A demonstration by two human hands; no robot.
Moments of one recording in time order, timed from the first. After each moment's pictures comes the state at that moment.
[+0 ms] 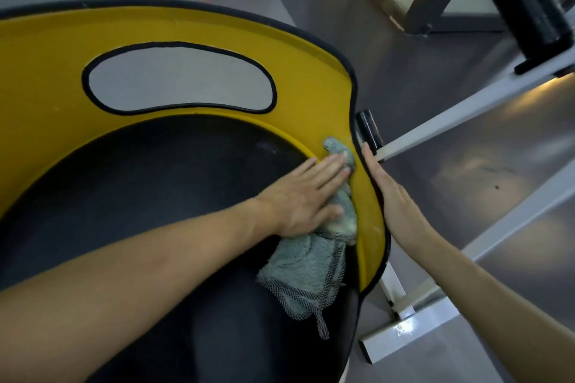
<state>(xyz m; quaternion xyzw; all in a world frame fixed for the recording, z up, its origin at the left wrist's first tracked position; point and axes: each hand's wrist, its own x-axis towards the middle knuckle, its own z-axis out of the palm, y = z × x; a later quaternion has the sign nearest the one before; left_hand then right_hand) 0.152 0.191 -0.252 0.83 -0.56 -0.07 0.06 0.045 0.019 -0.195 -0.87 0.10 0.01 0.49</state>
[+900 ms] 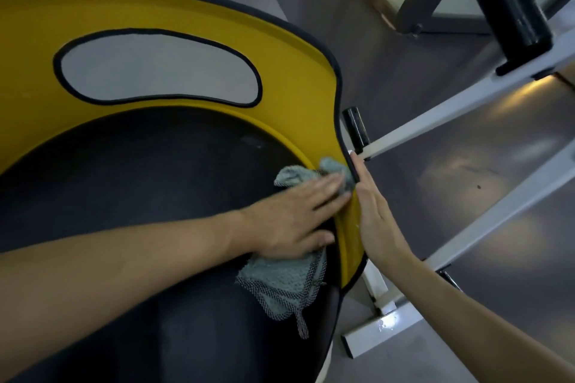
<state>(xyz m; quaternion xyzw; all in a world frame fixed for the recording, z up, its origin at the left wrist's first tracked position) 0.127 0.196 -0.254 0.76 -0.63 -0.08 0.13 0.030 0.025 -0.224 -0.85 0.11 -0.06 0.52</state>
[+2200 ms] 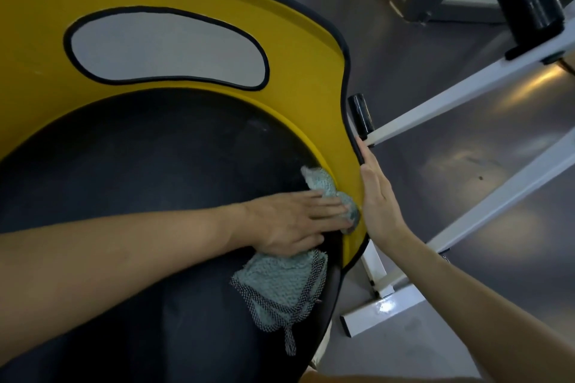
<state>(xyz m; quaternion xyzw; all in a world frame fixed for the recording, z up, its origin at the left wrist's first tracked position) 0.106 0.203 -0.265 0.71 -0.69 -0.15 0.09 0.029 0.026 -0.226 -0.85 0.13 -0.07 0.51</state>
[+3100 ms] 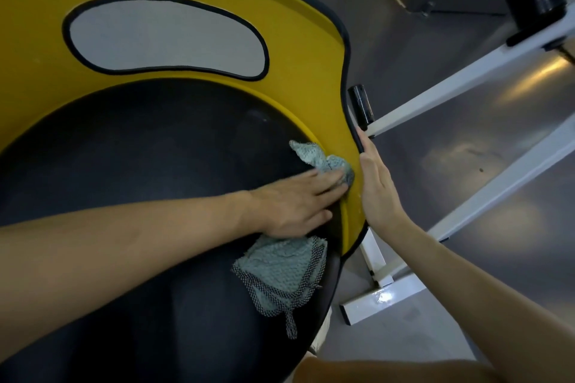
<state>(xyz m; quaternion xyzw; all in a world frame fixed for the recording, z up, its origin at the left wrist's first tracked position) 0.102 0.194 -0.256 0.77 -0.61 -0.14 0.11 0.030 0.026 -0.225 -0.86 0.13 -0.07 0.50</state>
